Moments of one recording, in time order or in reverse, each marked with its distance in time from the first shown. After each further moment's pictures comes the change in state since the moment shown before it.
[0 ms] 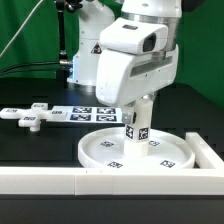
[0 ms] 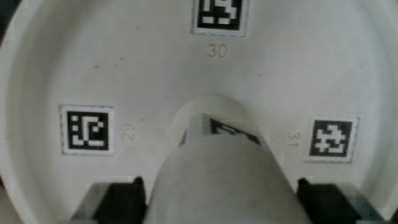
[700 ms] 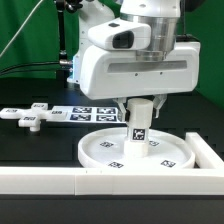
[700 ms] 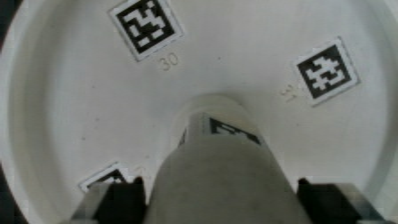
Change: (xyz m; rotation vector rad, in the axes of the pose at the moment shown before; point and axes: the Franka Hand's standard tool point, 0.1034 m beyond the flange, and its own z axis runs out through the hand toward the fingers) arm 0.001 -0.002 0.001 0.018 0.015 0.580
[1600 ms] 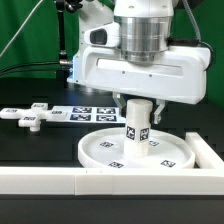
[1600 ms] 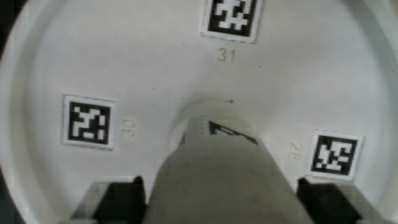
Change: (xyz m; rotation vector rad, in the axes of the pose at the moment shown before) arm 0.000 -0.003 0.001 0.075 -0.006 0.877
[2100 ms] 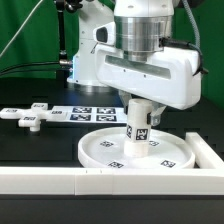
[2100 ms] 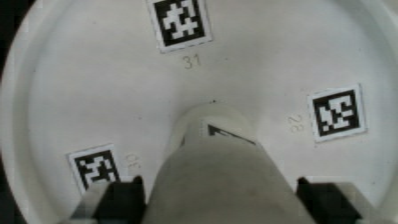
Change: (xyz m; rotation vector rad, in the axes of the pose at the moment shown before) arm 0.001 -0.003 -0.001 0.020 -0.007 0.377
